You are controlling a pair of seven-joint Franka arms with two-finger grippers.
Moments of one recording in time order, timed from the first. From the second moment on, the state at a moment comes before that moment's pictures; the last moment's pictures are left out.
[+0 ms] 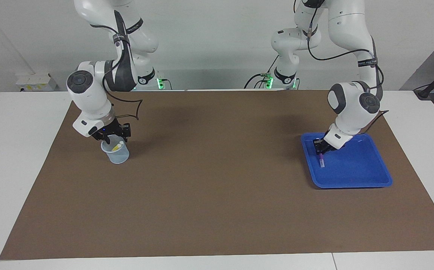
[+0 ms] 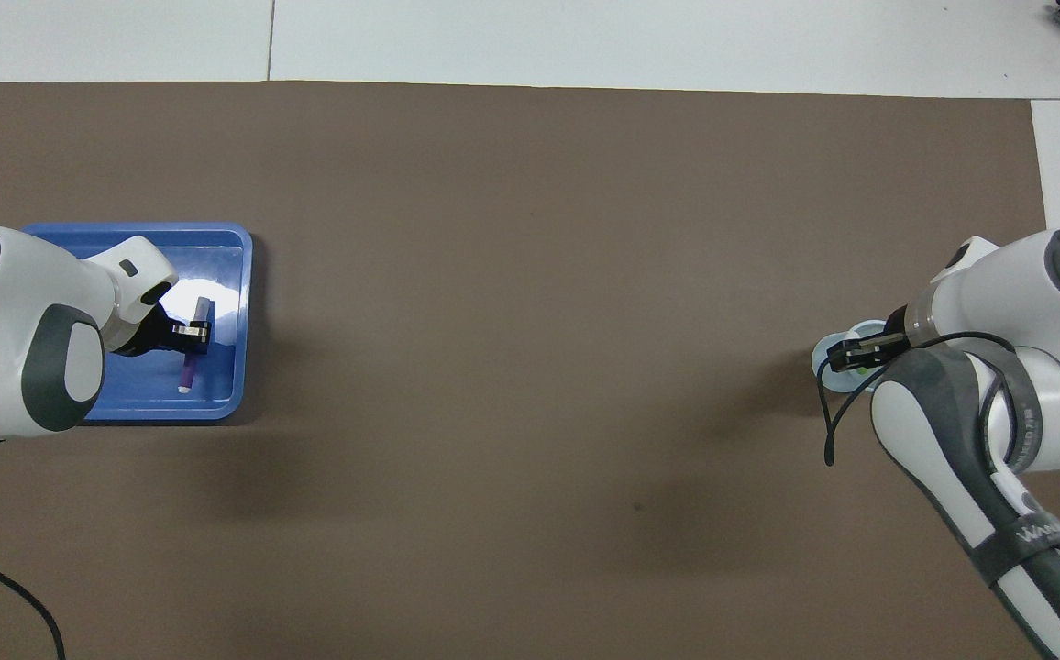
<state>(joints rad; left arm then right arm) 0.07 0.21 -0.07 -2.11 -0.05 2.26 0.13 -0.37 0.05 0.38 -2.12 -0.08 2.09 -0.08</state>
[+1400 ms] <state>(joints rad) 0.07 0.21 -0.08 -1.92 -0.06 2.06 0.01 -0.38 0.06 0.38 -2.09 -0.09 2.09 -0.09</state>
